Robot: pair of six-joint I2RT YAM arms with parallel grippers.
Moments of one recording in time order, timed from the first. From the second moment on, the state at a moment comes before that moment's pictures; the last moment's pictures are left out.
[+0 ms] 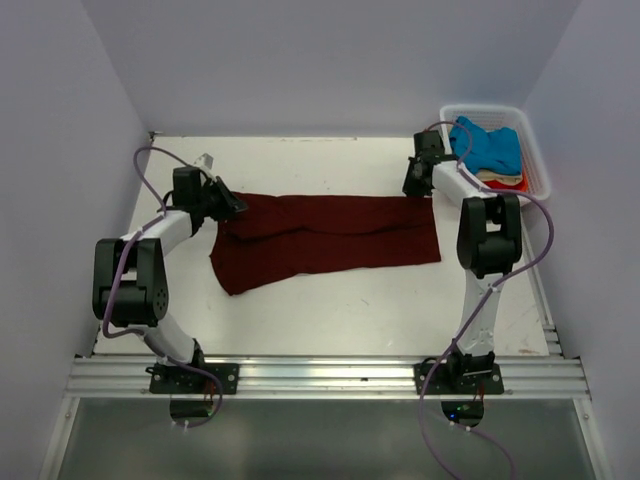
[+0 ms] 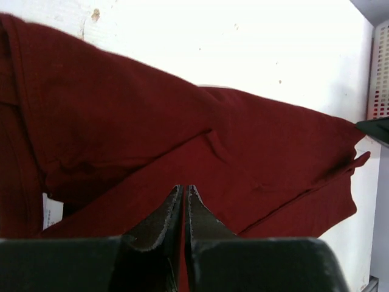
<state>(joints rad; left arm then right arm) 0.02 1.67 0.97 0.02 0.42 -0.54 0.13 2.12 1.65 -0.50 0.12 0.38</state>
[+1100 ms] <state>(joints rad) 0.01 1.67 0.97 0.07 0.45 -0.55 0.13 1.71 1.25 -0.60 0.19 0.40</state>
